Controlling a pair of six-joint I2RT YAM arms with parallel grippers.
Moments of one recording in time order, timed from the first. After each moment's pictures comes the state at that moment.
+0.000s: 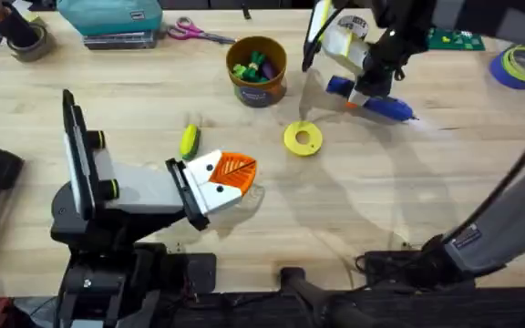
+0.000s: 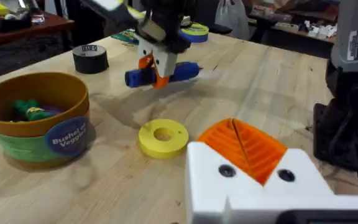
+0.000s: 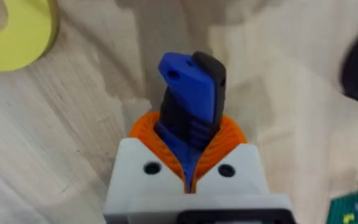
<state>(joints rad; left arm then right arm) -0.03 0.01 0.01 -0.11 1.07 0.01 0.18 1.89 1.40 -0.90 0.01 -1.11</state>
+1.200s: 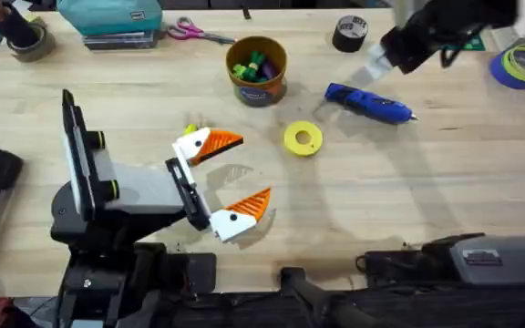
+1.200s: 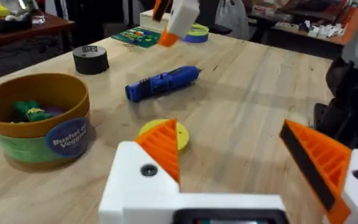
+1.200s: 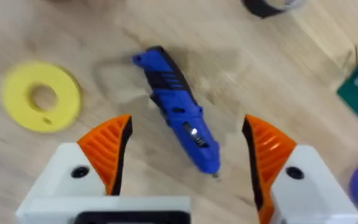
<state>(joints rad) -0.03 0.01 0.01 -0.11 1.07 0.01 0.18 1.54 1.40 -0.98 0.02 -0.44</state>
